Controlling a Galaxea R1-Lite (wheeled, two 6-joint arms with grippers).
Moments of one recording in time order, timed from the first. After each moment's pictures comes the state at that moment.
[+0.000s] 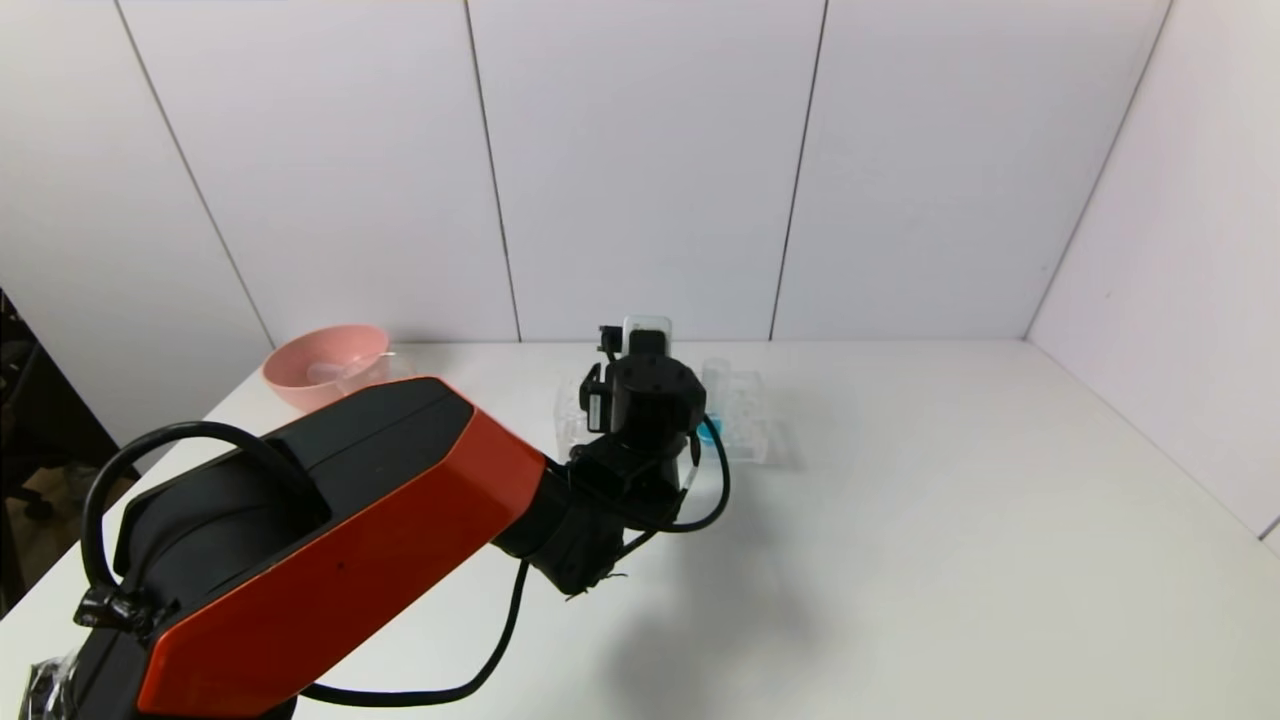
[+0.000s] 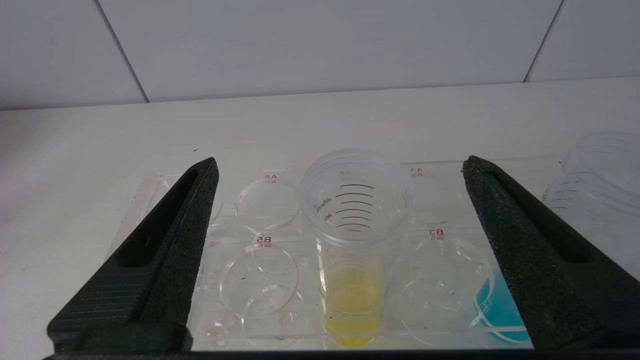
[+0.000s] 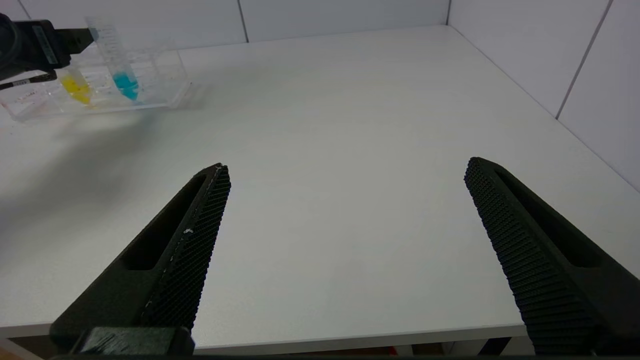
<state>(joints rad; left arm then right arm) -0.75 2.37 -1.35 -0.99 0.71 -0.05 0.00 0.00 0.00 -0.01 -0.04 0.09</state>
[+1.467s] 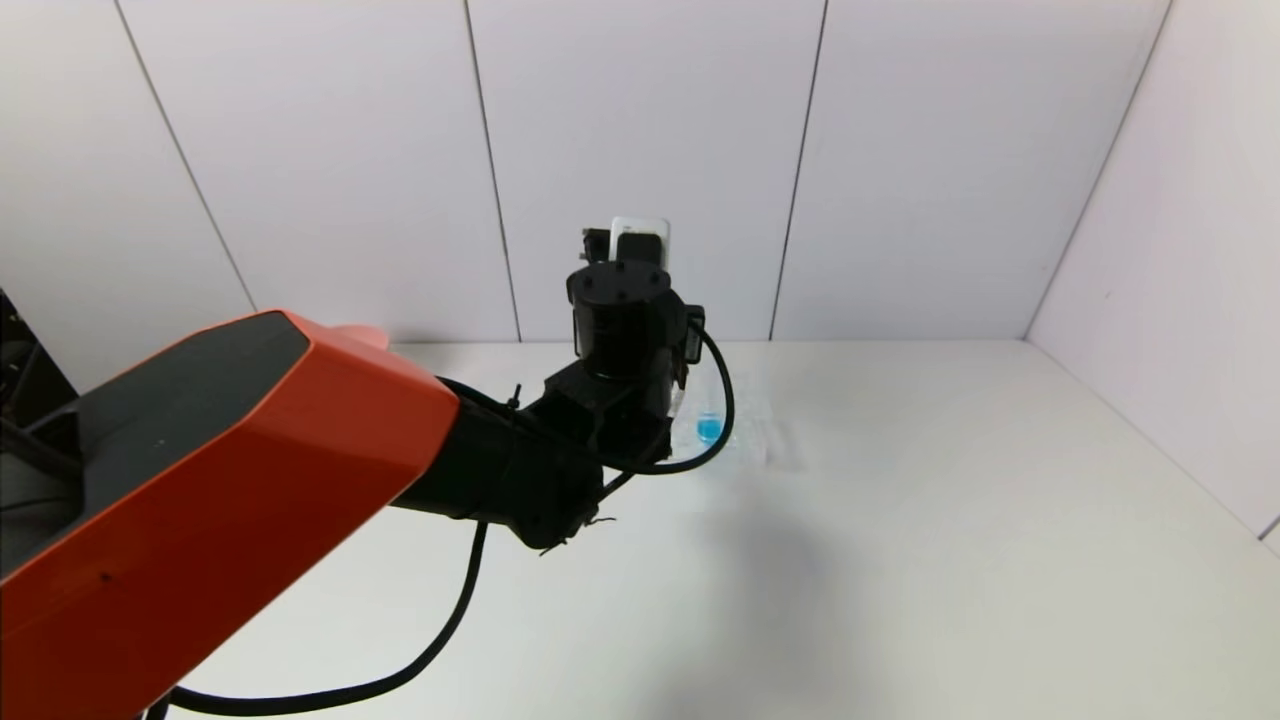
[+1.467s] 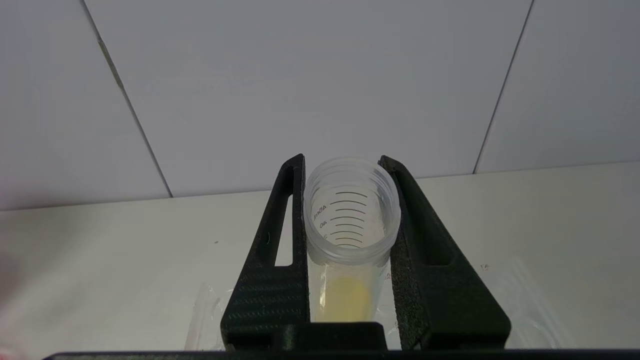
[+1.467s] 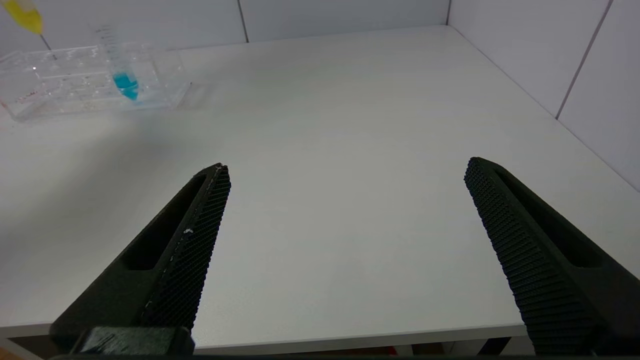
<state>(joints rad) -0.76 2.18 -1.37 -0.96 0.67 0.06 0.00 0.00 0.00 -0.01 -0.04 0.09</state>
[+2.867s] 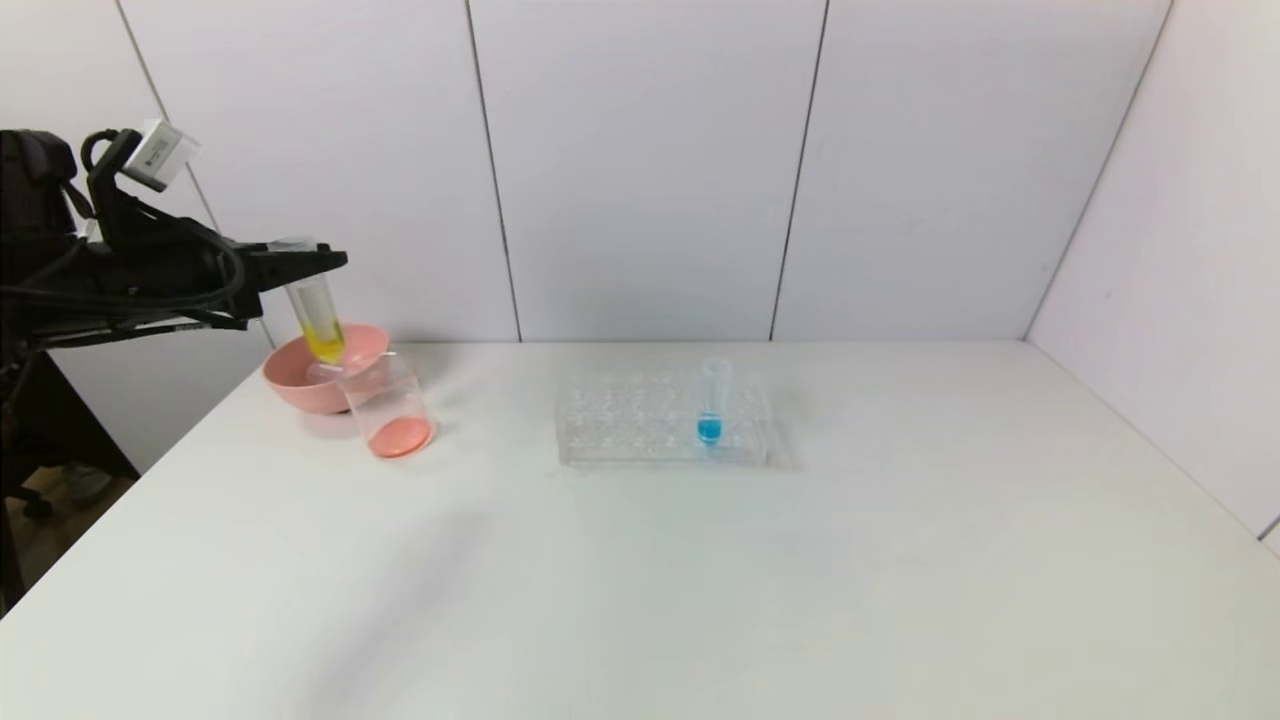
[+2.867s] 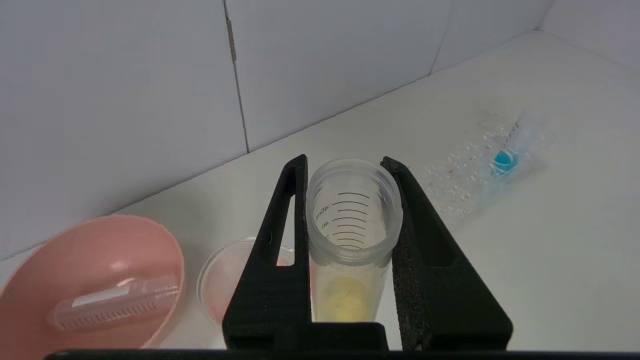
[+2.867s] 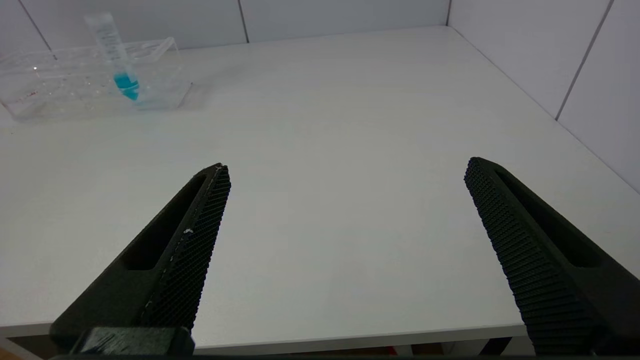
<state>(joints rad) 0.21 1.72 -1.17 -0.41 -0.87 0.11 0.00 0.00 0.00 -0.01 -0.04 0.09</state>
